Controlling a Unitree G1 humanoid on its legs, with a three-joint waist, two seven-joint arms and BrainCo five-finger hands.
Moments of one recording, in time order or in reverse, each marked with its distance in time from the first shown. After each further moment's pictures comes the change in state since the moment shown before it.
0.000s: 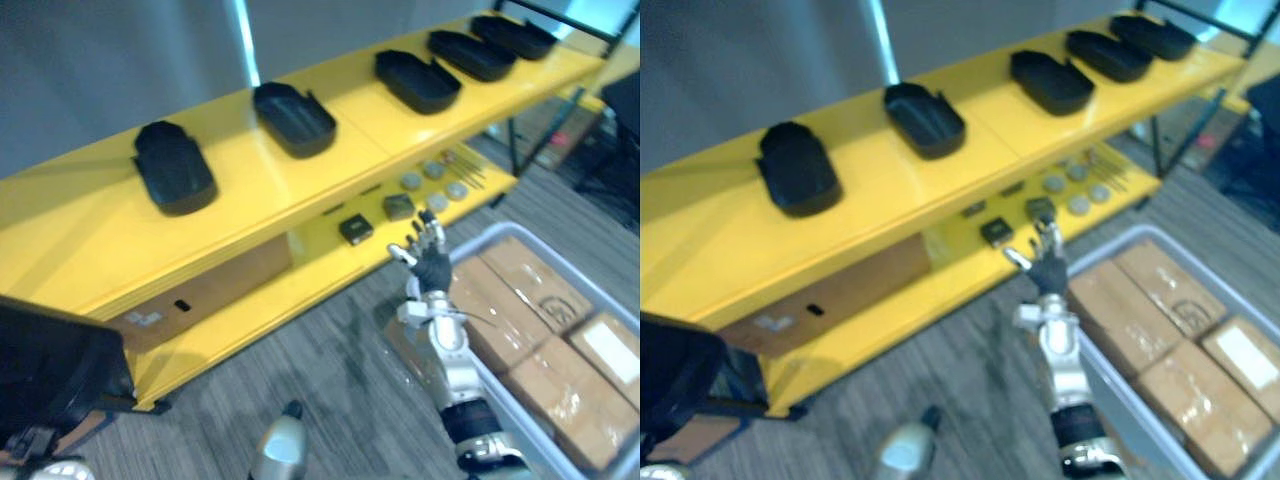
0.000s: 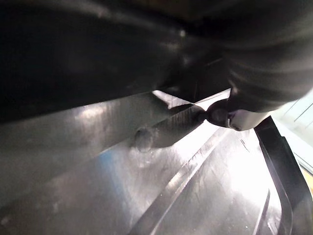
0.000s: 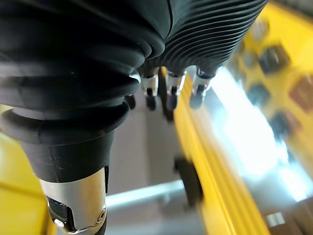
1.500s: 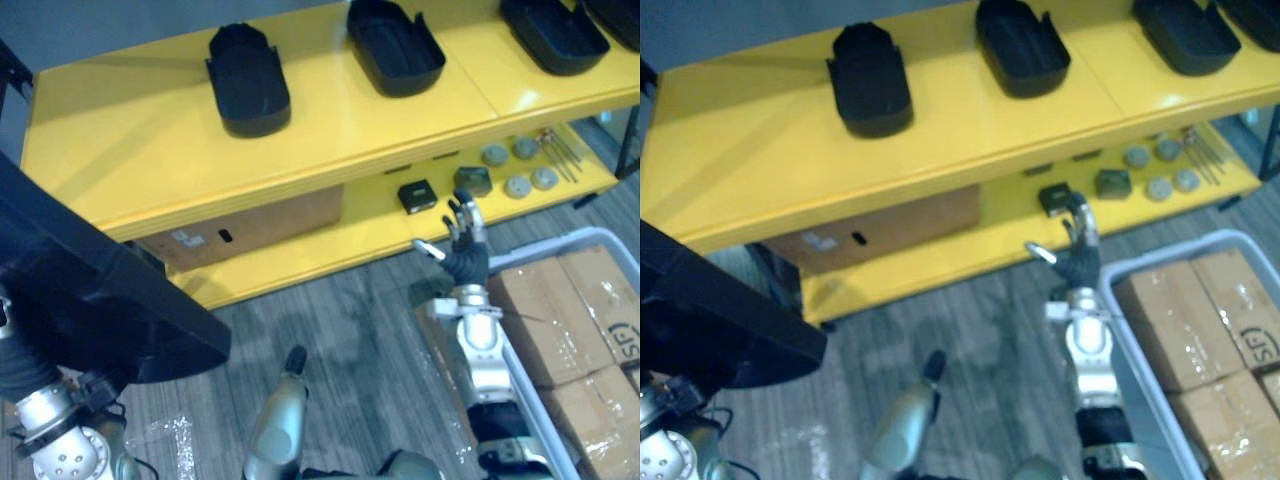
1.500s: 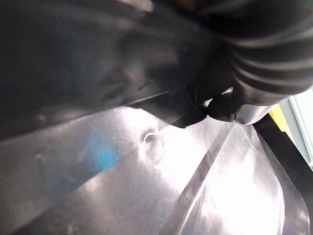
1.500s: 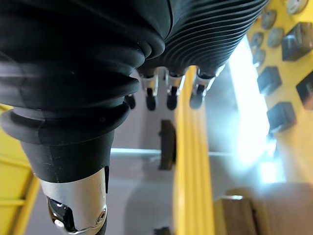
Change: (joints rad) left arm -0.073 0.173 -0.300 -0.097 -0.192 -0.059 -0.580; right arm 0.164 -0.091 -0.206 -0.197 -0.147 -0.095 -0.006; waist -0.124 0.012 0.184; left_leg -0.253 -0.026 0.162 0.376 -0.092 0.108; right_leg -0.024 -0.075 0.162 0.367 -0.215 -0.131
